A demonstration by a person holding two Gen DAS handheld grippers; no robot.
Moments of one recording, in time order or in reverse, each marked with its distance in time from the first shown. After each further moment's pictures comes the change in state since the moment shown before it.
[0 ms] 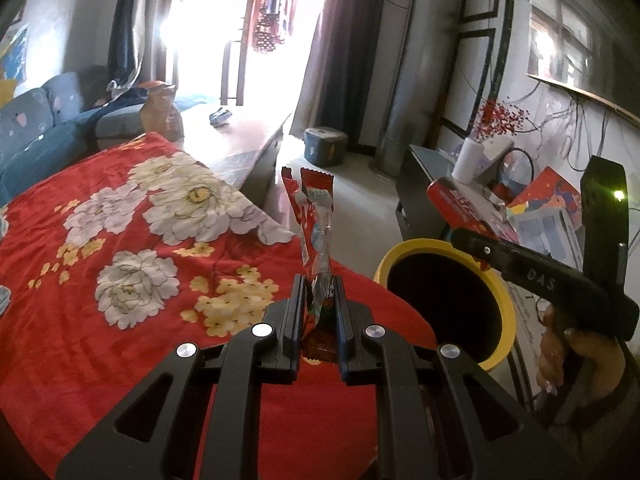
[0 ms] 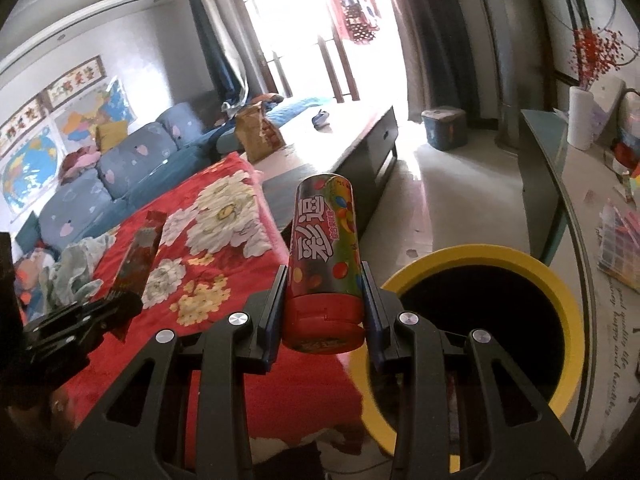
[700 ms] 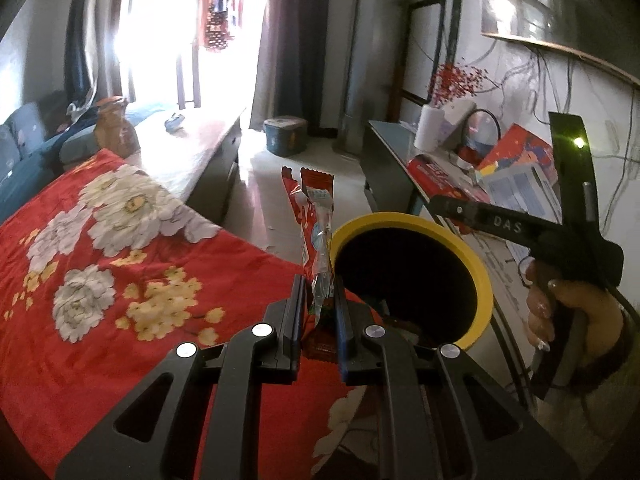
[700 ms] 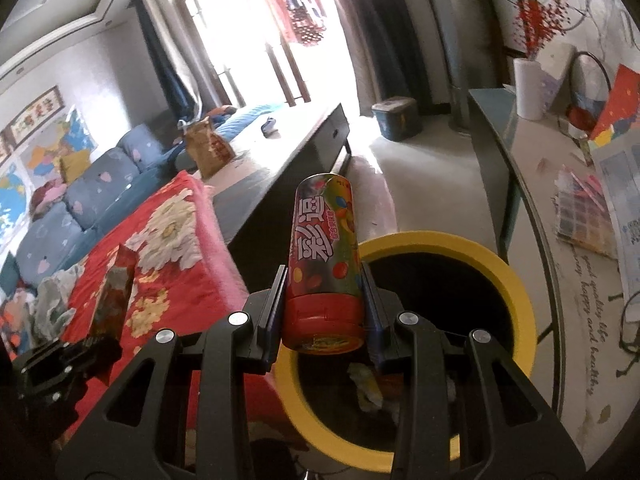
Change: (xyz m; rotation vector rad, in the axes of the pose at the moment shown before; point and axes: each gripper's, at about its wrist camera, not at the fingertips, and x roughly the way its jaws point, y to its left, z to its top) left arm 0.023 -0.065 -0.011 0.151 0.047 -0.081; right arm -0.013 -0.072 -0.007 0.133 -0.011 -0.115
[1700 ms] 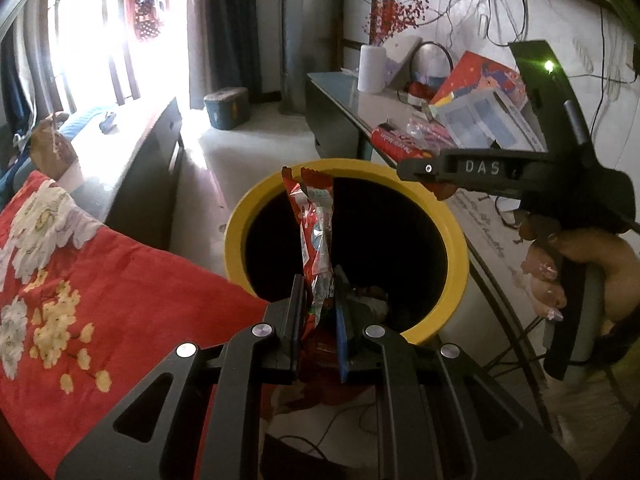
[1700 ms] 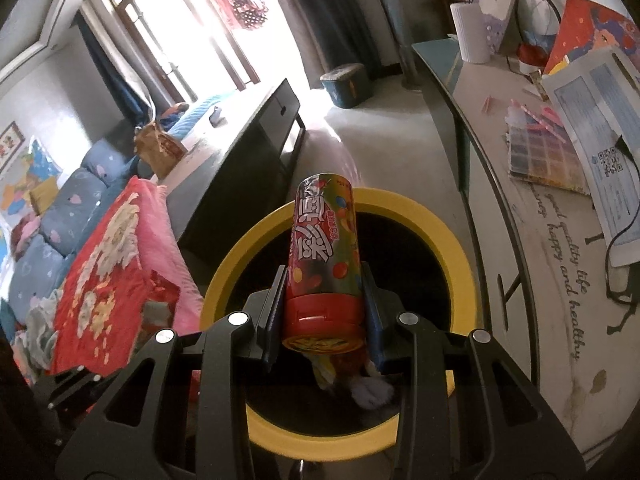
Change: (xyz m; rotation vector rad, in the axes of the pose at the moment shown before) left arm 0.083 -0.076 -0.016 0.179 0.149 -0.107; right arm 0.010 -0.076 -0.020 0.165 0.092 -0.087
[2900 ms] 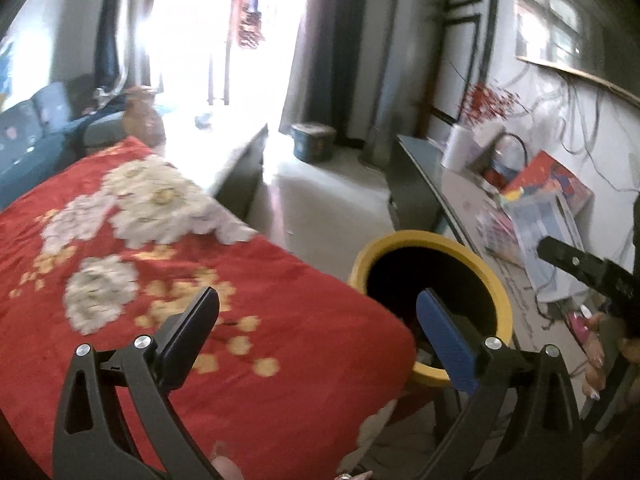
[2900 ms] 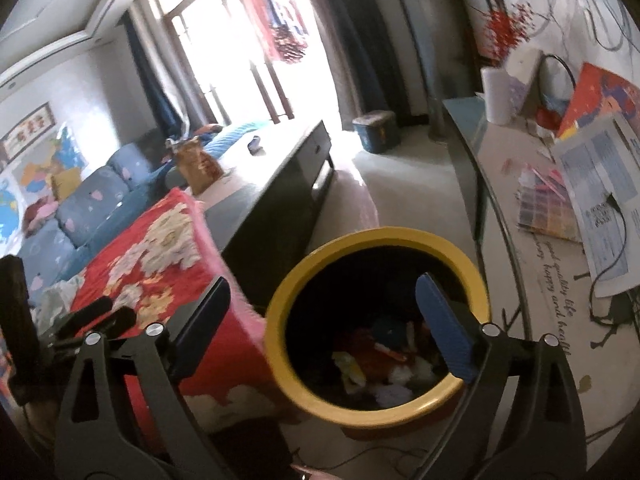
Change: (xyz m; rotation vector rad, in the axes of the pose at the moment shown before) left arm -0.099 0.102 -0.013 -0.302 -0.194 0.190; right arm -0.078 0.067 -0.020 -0.138 -0.162 0.056
